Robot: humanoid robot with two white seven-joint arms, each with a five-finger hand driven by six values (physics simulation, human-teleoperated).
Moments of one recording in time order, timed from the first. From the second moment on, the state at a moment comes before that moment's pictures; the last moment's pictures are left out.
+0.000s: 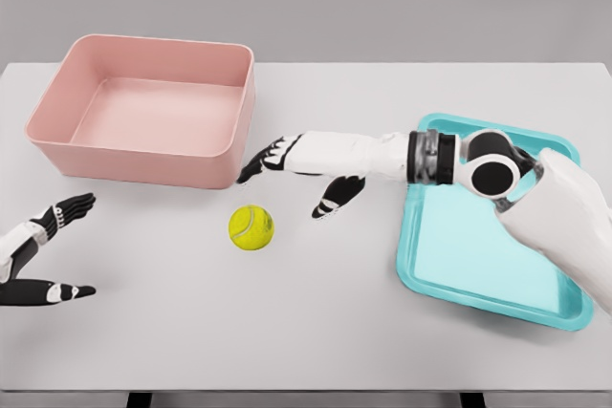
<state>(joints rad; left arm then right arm) 0.35 1.05 -0.28 -1.62 0.49 -0.61 -0.08 -0.73 -0.52 0.76 -1.56 0.10 -0.42 0.61</state>
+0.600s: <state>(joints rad) 0.27 0.94 -0.29 -1.73 0.36 -0.61 -0.08 -0.57 -0.95 0.34 -1.65 -0.09 -0.45 0.61</state>
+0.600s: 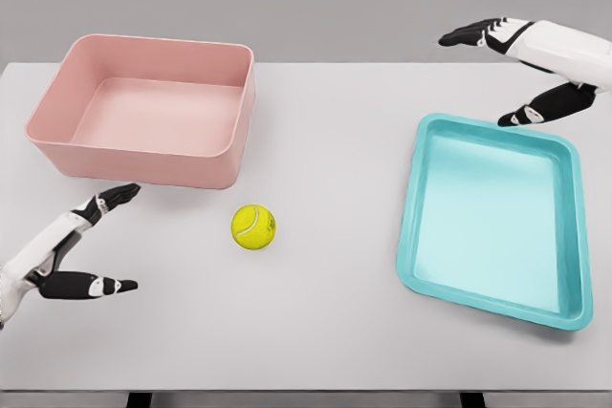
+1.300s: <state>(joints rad) 0.14 0.77 -0.41 -1.75 0.25 -0.61 -0.08 -0.52 -1.01 0.34 -1.72 -0.11 -0.42 0.61</state>
